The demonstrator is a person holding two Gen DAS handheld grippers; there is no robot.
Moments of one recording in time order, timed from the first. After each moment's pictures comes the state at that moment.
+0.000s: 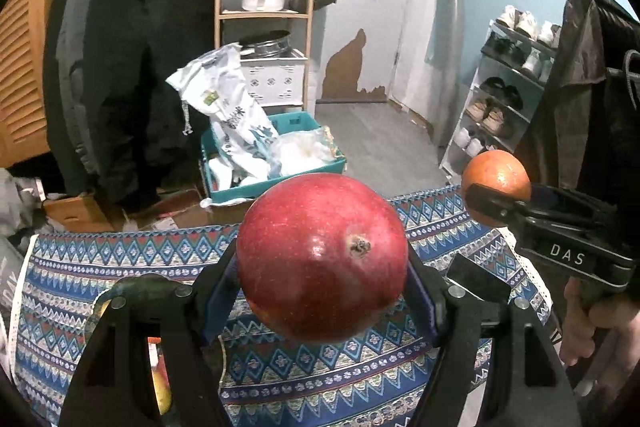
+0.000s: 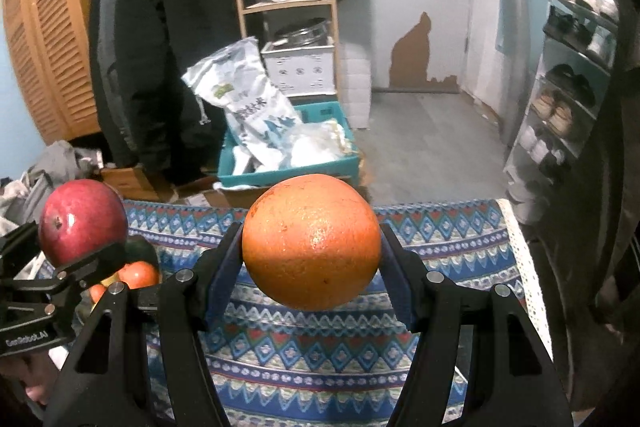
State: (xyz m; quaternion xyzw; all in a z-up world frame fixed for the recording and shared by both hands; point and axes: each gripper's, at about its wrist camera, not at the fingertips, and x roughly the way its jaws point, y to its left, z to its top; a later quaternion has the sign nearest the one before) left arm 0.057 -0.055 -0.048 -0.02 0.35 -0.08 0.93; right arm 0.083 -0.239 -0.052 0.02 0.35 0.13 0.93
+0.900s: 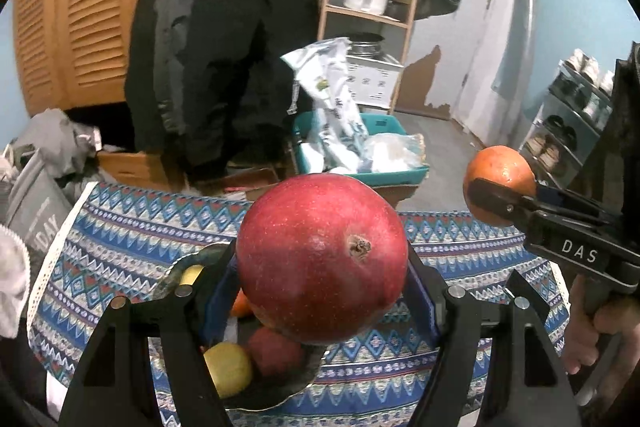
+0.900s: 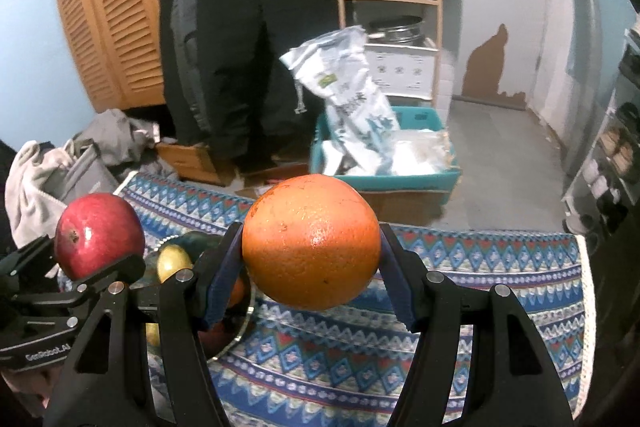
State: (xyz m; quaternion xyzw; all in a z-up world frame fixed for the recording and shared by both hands) left arm 0.031 0.073 -0.061 -0.08 0.35 0.03 0.93; right arm 0.098 -0.105 -0.048 -0.01 0.36 0.23 0.90
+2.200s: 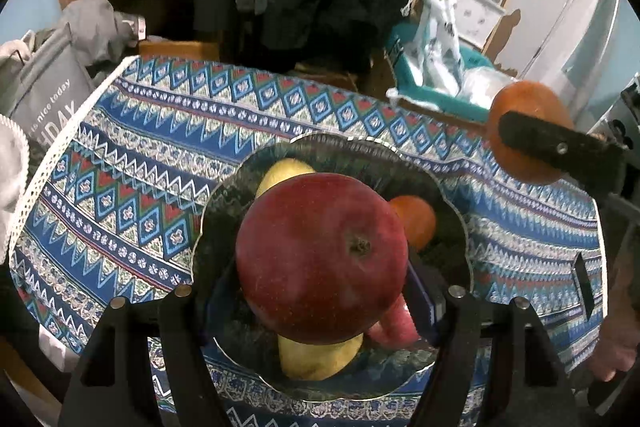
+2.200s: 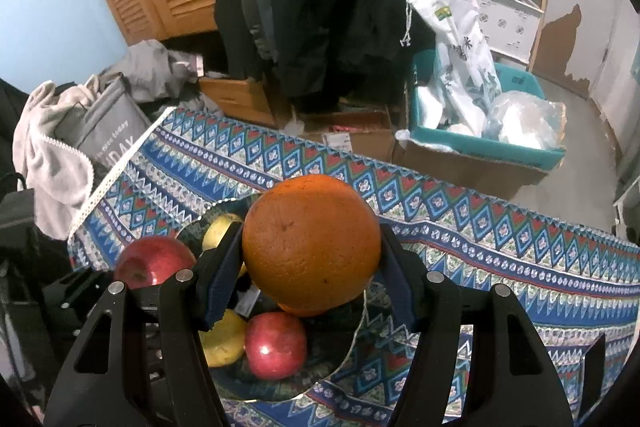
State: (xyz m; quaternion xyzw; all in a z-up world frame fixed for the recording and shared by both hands) left arm 0.041 0.175 -0.194 -0.14 0.48 0.11 0.86; right arm 0.123 0.041 -0.129 -0.05 0.45 0.31 0.84
